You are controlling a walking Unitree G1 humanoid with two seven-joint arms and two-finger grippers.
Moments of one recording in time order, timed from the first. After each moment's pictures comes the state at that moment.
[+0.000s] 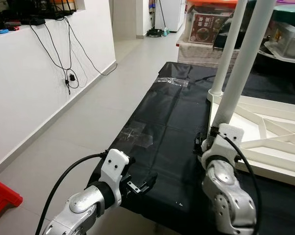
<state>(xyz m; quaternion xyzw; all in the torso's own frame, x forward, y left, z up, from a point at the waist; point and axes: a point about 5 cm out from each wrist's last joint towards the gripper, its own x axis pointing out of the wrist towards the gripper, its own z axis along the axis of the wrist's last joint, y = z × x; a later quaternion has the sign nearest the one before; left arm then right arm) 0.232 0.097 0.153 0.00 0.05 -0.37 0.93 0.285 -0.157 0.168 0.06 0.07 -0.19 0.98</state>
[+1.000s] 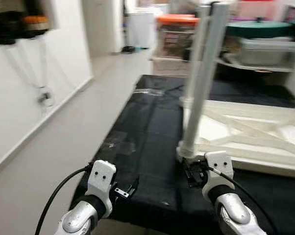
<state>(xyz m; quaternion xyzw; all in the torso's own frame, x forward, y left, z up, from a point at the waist) 0.222 0.114 0.128 0.02 0.05 -0.22 0.97 0.243 -0.158 0.133 -0.06 0.07 0.03 1.00</state>
